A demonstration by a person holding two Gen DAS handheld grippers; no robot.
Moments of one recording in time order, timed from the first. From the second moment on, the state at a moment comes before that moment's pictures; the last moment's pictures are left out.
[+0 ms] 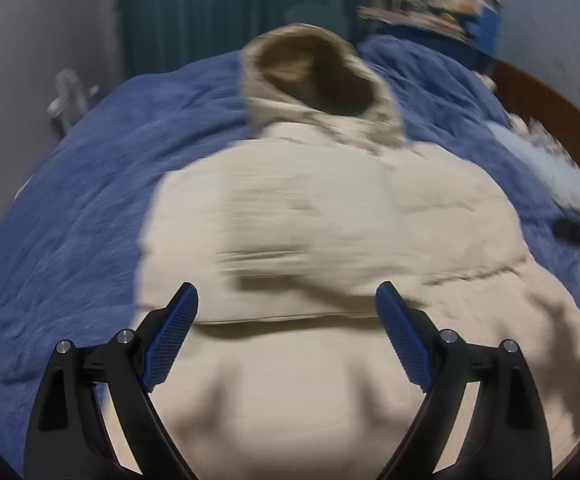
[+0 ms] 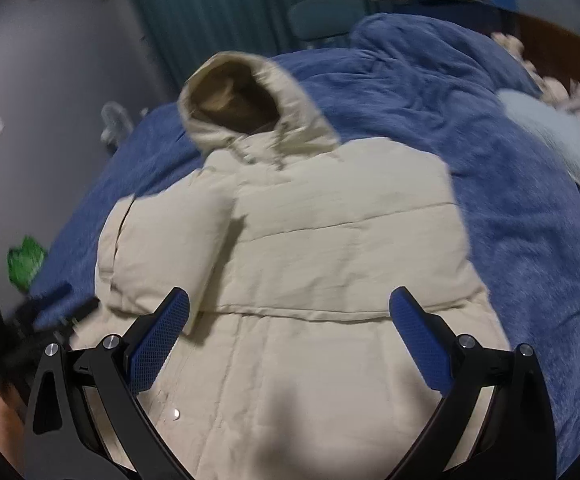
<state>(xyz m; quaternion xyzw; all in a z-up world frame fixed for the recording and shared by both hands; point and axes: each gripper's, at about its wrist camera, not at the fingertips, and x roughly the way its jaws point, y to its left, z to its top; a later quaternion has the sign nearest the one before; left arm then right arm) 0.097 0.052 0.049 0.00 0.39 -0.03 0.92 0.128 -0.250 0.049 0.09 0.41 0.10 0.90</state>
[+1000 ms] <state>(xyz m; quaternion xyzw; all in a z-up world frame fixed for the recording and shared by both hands) 0.146 0.119 0.007 0.00 0.42 0.04 0.90 0.150 -0.155 0.030 -0.01 0.32 0.08 0.94</state>
